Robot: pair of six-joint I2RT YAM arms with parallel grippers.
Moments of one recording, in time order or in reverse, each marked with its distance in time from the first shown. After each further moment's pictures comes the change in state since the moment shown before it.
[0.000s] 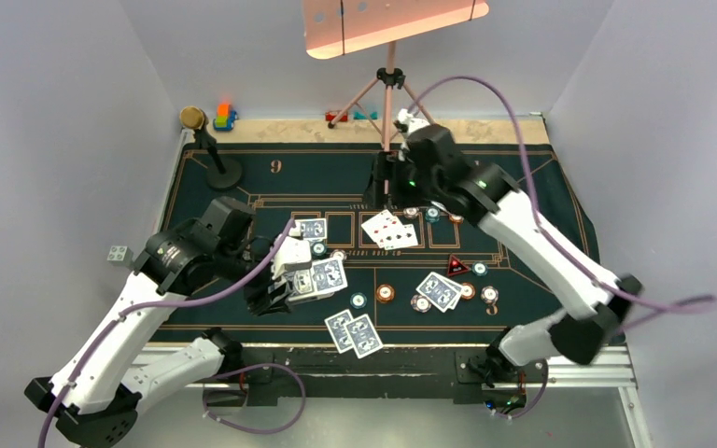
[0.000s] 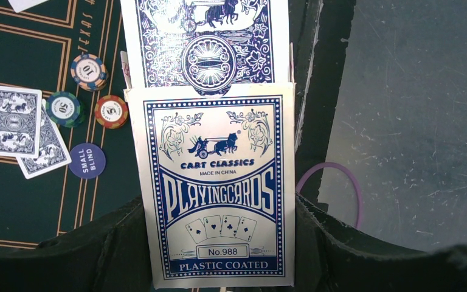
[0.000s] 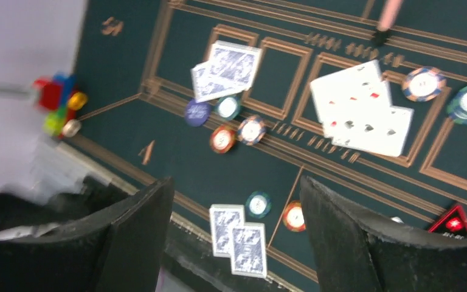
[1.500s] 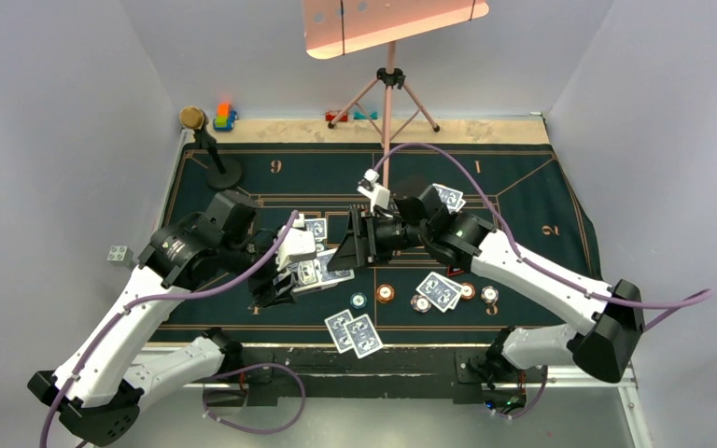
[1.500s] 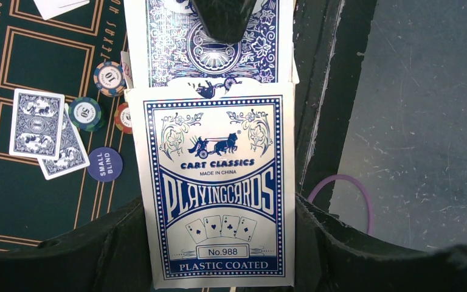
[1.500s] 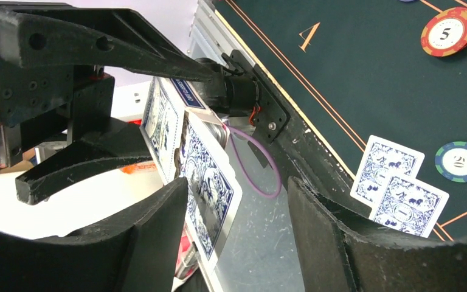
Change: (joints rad) left arm 0.000 0.029 0.008 0.051 -0.033 -0.027; right arm 0.130 -0.202 -0.510 0.508 -0.615 0.310
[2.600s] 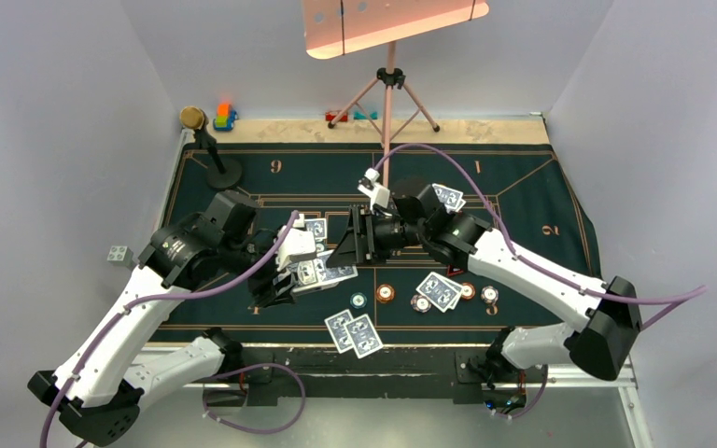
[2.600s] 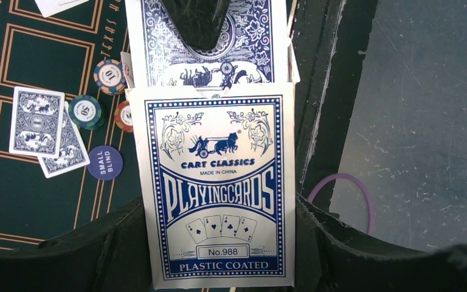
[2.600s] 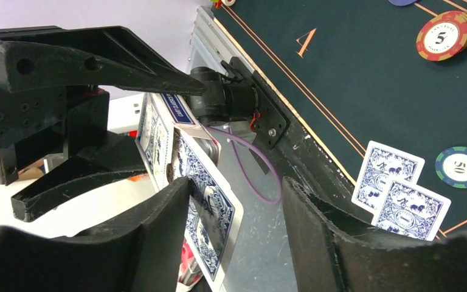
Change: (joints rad) left arm 0.000 0.000 0.000 -0.002 -0.002 0.000; right arm -0.016 0.010 -0.021 0.035 0.001 0.027
